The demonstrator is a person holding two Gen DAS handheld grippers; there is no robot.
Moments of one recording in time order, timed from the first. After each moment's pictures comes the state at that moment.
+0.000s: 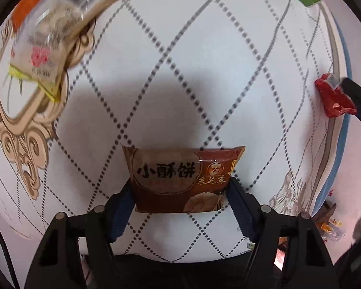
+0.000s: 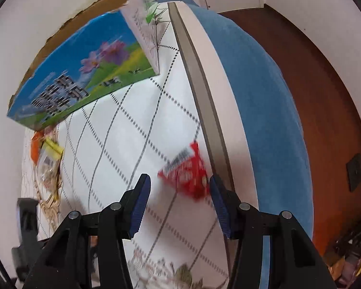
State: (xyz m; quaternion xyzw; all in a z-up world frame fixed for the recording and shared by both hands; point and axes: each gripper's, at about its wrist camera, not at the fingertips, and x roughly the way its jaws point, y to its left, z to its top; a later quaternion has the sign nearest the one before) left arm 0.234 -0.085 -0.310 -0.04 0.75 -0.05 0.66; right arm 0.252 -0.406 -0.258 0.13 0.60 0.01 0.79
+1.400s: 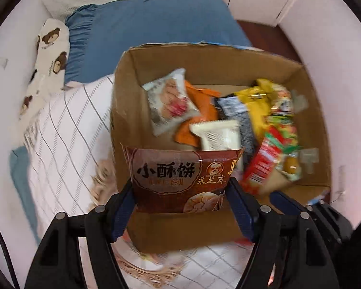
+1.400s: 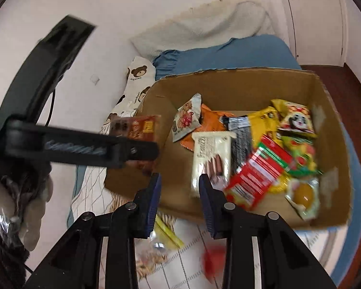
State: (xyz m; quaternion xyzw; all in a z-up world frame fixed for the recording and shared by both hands) left arm 0.513 0.012 -0.139 0.03 0.67 -0.06 0.74; right arm 0.426 -0.209 -0.149 0.11 0.51 0.22 0.82
